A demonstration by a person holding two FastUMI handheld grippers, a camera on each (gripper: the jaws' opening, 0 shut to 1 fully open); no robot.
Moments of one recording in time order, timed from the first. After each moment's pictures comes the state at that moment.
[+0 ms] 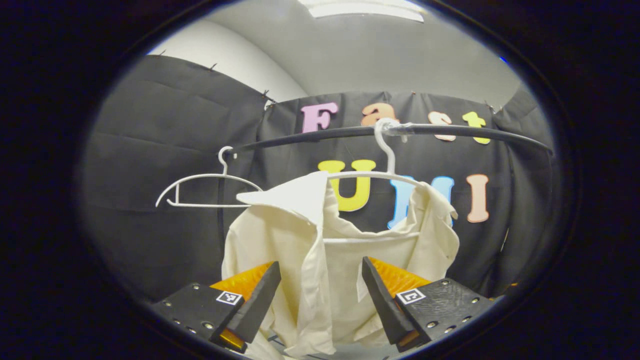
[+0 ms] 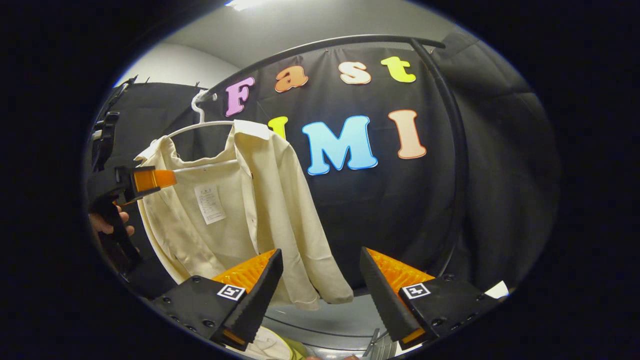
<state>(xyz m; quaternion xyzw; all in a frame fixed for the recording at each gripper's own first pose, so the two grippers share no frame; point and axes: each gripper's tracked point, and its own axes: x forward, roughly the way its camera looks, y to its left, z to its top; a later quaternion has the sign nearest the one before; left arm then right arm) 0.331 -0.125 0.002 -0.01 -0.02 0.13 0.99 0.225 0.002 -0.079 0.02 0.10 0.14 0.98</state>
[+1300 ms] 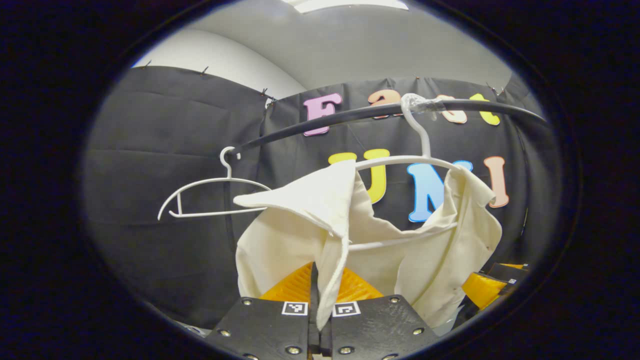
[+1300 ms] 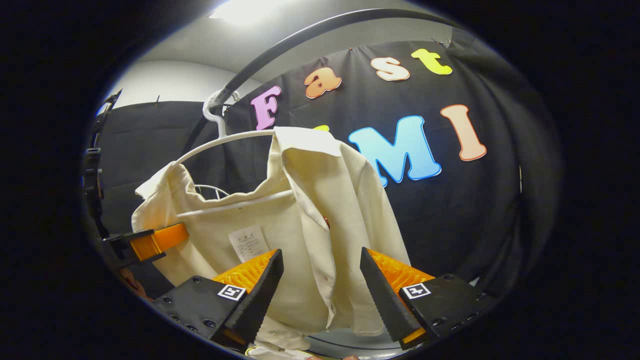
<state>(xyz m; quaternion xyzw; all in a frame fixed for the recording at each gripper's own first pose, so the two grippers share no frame) 0.353 -0.091 -0.001 0.04 0.01 0.13 0.99 0.326 0.141 -0.029 0.08 0.06 0.23 0.97</state>
